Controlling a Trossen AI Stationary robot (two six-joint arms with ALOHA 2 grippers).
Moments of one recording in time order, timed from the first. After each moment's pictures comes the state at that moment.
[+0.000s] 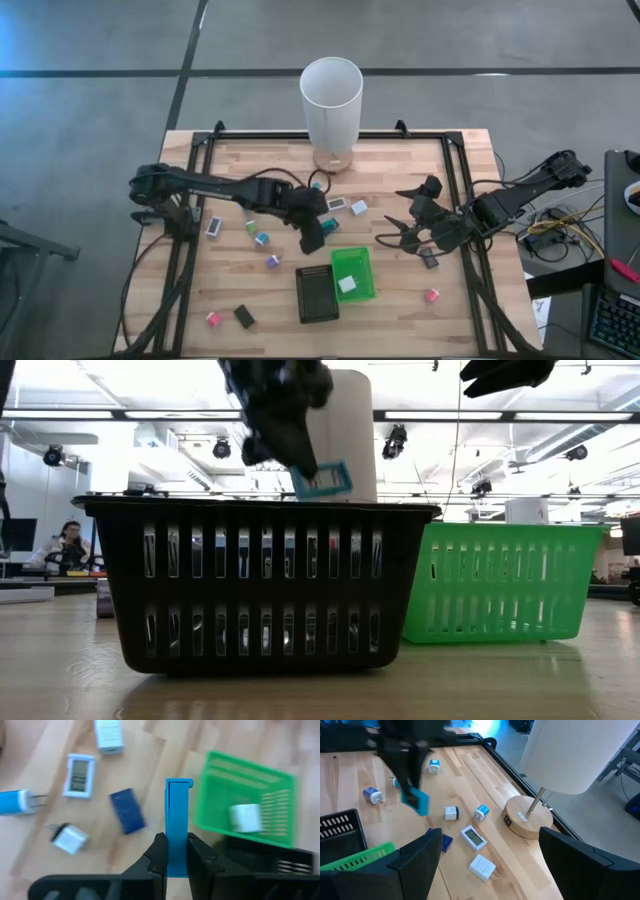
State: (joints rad) left arm -0.06 1.71 1.39 -0.70 0.00 -0.42; right arm 0.49 1.04 0.93 -0.65 0.88 0.46
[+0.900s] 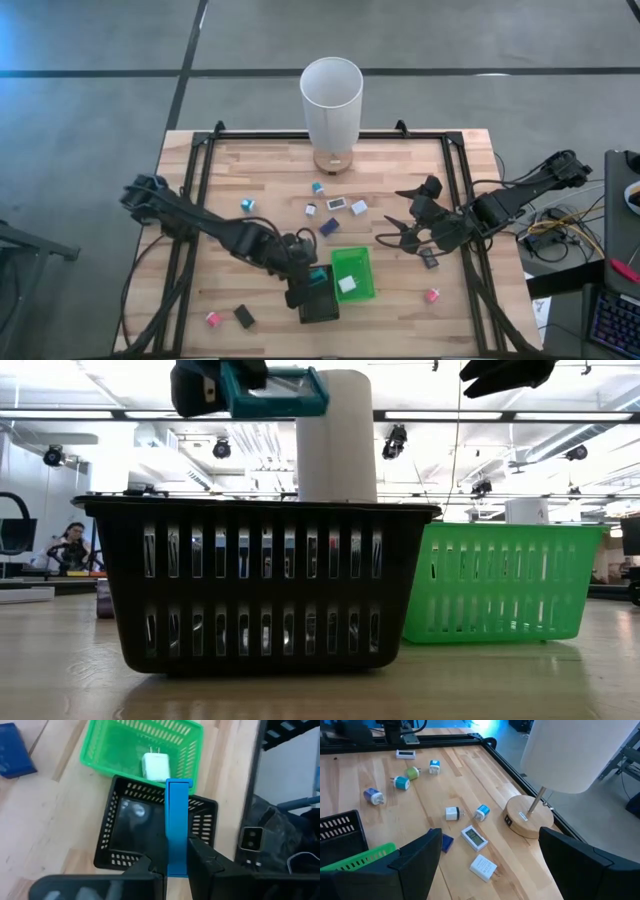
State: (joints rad) left arm -0.39 1.71 1.39 -0.68 -0.04 -0.76; right arm 0.49 1.04 0.93 -0.64 0.88 0.47
